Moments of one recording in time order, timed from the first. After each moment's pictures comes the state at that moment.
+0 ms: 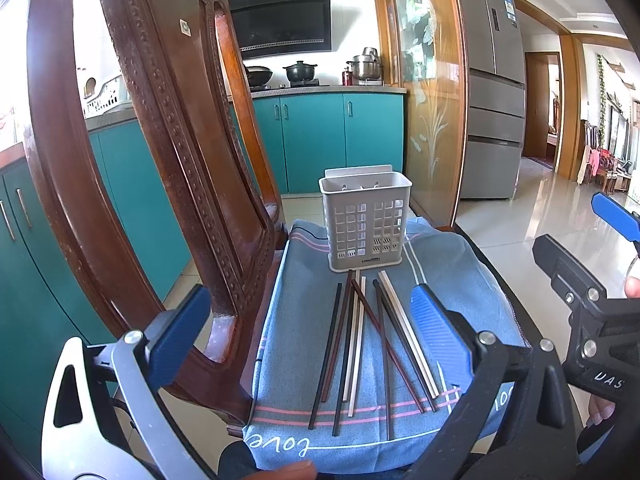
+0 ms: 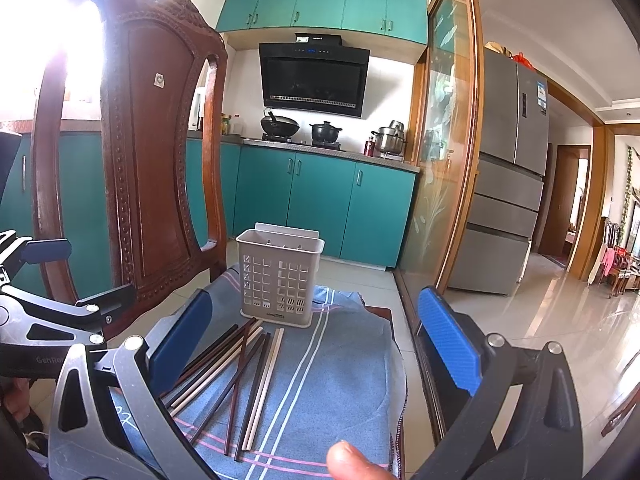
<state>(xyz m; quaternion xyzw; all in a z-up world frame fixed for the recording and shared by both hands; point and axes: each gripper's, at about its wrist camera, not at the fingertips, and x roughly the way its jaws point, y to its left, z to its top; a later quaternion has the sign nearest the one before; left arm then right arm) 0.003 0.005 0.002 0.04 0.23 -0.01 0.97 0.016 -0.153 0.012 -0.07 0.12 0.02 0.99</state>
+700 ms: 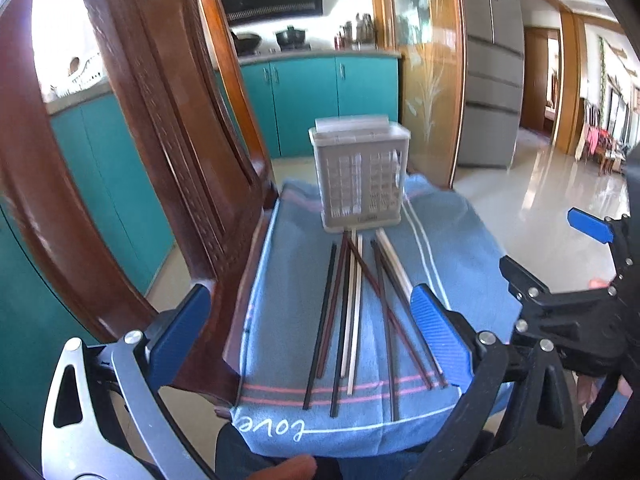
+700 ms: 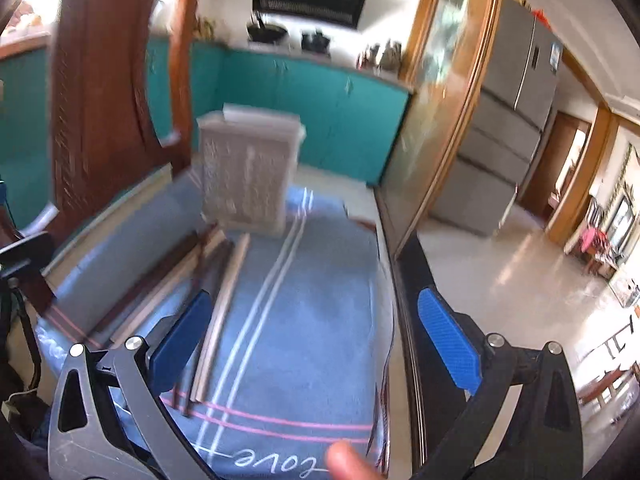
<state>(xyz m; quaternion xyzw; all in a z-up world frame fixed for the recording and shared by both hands) 0.027 -0.001 -0.034 0.05 0.31 -0.02 0.95 0.087 -0.159 -0.049 -0.11 0.30 -0.03 0.95</state>
